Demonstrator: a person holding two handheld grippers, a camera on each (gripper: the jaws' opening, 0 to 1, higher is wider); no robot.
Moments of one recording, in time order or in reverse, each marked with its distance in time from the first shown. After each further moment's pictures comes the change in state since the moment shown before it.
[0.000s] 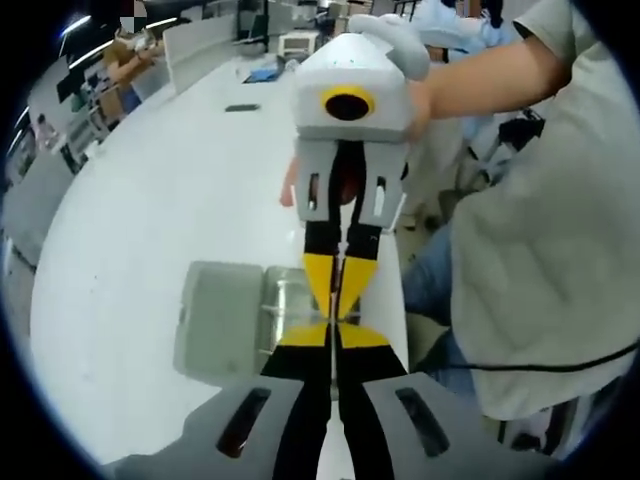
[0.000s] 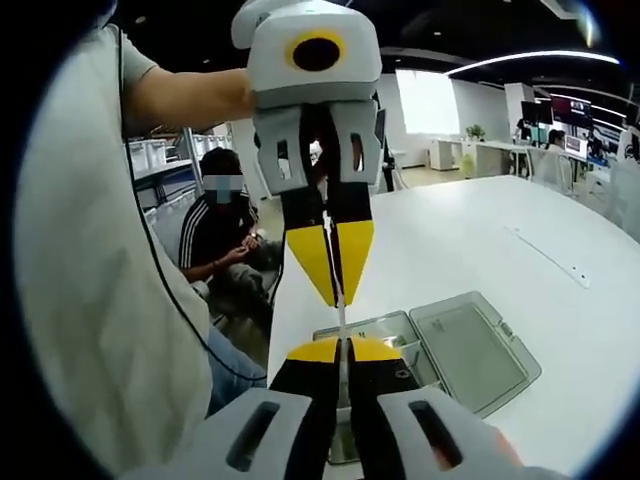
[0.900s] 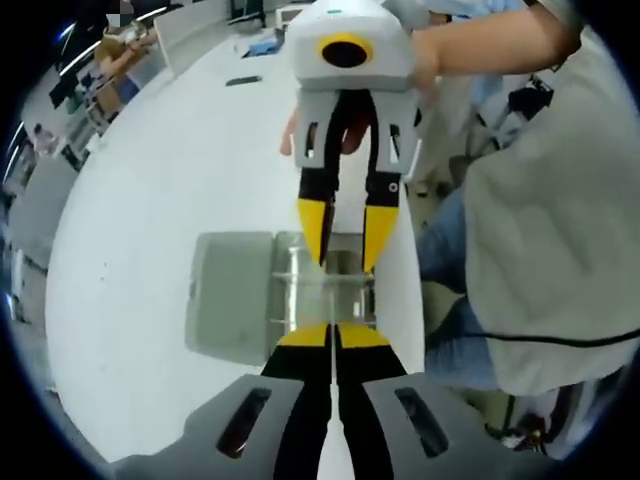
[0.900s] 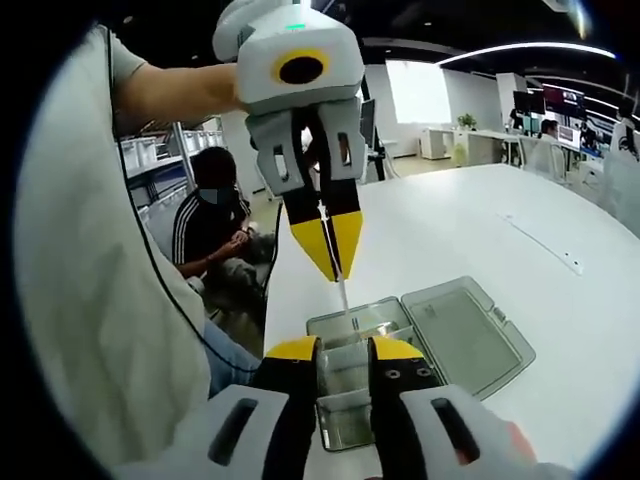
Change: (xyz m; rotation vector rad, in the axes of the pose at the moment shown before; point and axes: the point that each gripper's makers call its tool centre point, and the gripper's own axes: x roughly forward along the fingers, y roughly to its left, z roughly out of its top) left arm 0.000 0.011 -0.029 0.036 0.138 0.064; right arm -0.008 -0.006 -0.011 0.025 0.043 -0.037
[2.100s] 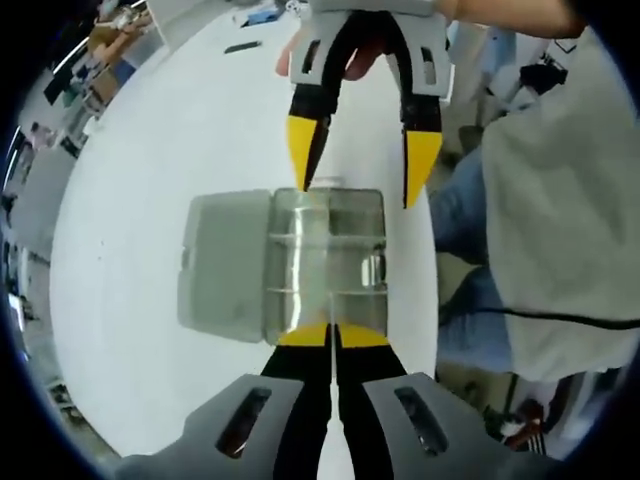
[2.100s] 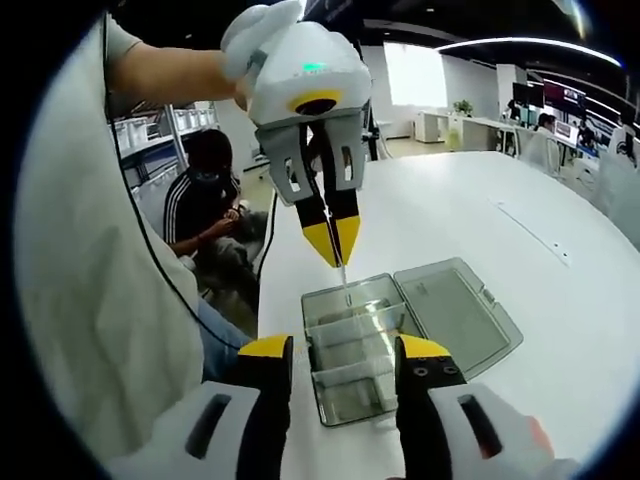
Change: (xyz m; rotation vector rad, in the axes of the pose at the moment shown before) left arm 0.019 0.002 -0.030 -0.002 0.125 0.025; right arm -0.009 0.000 -0.015 -0.024 0.100 -0.046
